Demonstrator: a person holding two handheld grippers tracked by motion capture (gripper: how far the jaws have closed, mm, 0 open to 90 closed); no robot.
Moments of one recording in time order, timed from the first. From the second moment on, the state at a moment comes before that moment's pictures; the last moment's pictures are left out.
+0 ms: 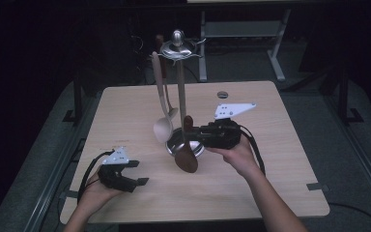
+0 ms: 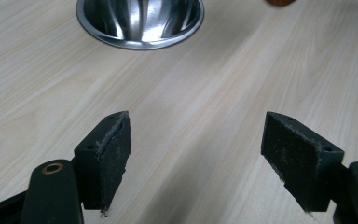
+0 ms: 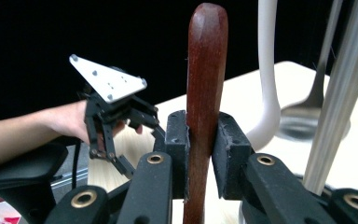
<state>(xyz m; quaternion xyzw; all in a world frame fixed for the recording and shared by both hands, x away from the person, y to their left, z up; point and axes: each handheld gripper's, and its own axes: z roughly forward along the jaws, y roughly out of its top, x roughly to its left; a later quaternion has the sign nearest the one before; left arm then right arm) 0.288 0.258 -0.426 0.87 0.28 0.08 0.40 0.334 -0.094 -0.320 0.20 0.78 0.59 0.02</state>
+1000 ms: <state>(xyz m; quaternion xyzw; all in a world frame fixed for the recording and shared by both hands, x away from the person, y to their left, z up) 0.287 0.252 -0.432 0.88 0.27 0.06 0.39 0.366 -0.071 -0.202 0.12 0.78 0.61 0.03</state>
